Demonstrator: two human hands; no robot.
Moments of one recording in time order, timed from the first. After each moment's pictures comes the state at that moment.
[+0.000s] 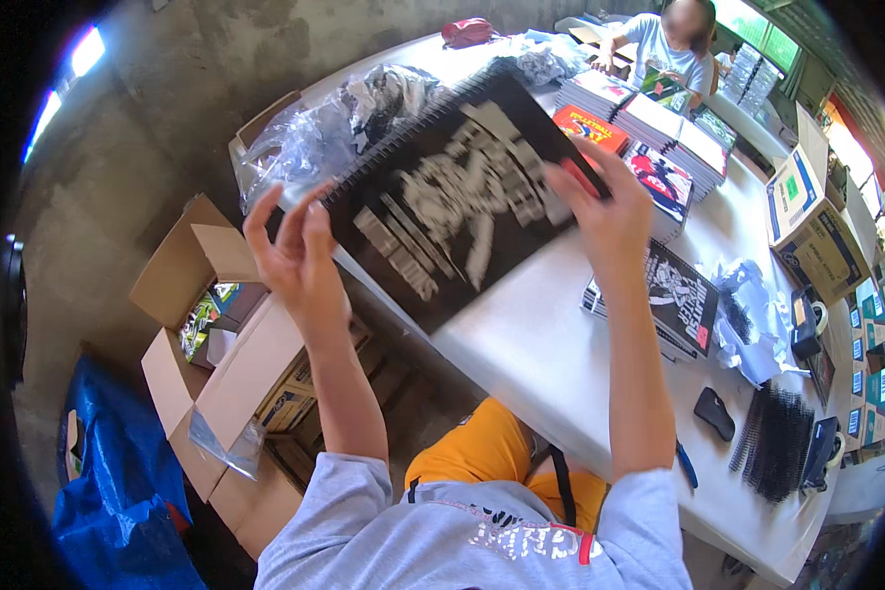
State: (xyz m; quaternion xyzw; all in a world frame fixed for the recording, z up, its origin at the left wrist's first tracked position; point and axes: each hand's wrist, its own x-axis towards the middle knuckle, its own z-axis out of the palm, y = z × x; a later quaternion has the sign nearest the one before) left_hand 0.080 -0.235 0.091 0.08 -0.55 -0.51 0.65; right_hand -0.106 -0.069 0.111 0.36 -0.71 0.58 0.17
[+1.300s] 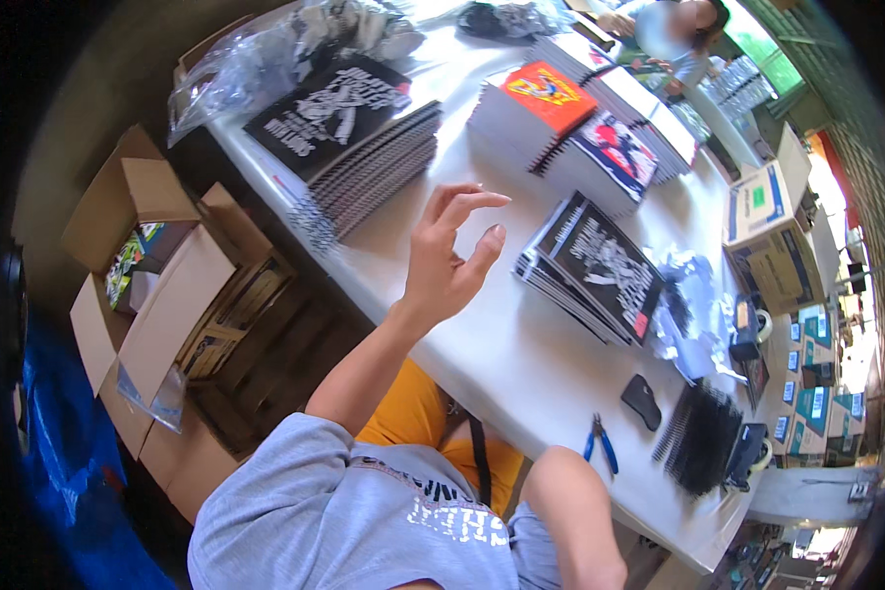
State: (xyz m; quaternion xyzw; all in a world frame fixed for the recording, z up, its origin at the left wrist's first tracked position) left_hand -0.021 -0.124 0.021 0.02 -0.73 -0.46 0.51; right_hand -0.042 0.104 0.084 0.67 -0.50 0.44 0.34
